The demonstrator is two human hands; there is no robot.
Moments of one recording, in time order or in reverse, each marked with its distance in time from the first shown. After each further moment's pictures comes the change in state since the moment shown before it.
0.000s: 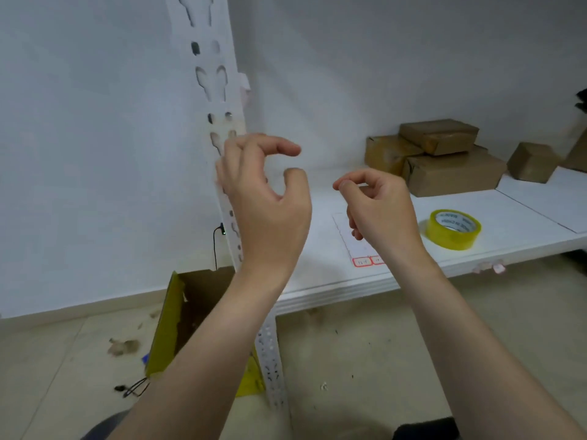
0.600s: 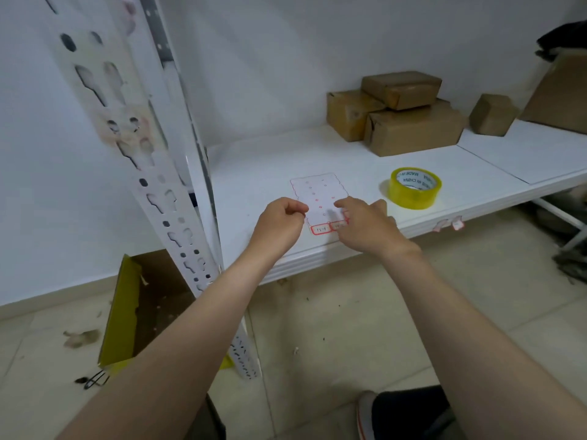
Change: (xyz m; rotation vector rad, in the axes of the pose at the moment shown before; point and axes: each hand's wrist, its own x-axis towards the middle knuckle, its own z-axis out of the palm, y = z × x) left_hand -0.073 -0.116 0.090 0.169 -0.807 -0.735; right_hand 0.018 0.141 -0.042 -0.758 -0.371 0.334
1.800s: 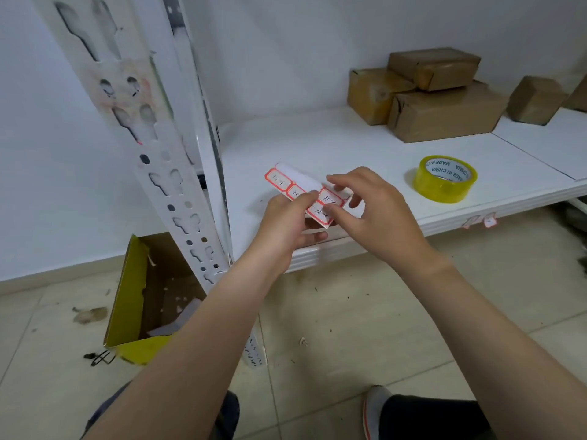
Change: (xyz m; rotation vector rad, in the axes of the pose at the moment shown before) left_hand -0.020 0.003 -0.008 -0.599 -0.048 -0.226; right_hand 0.001 -0.006 0.019 0.136 0.425 -0.580
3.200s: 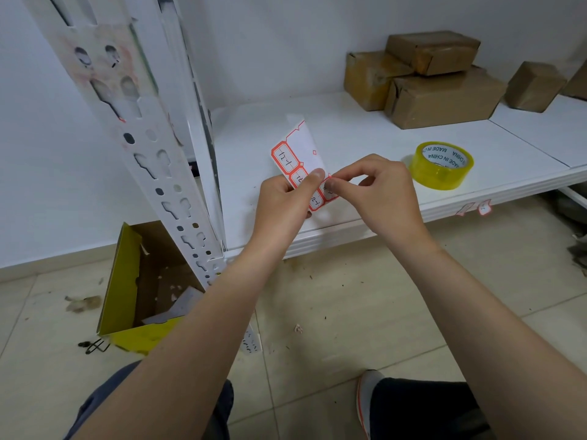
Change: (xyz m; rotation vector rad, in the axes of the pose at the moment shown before) left_hand -0.005 -0.003 0.010 0.170 0.119 0.279; right_hand 0.006 -0.007 -0.004 0.256 0.083 0.313
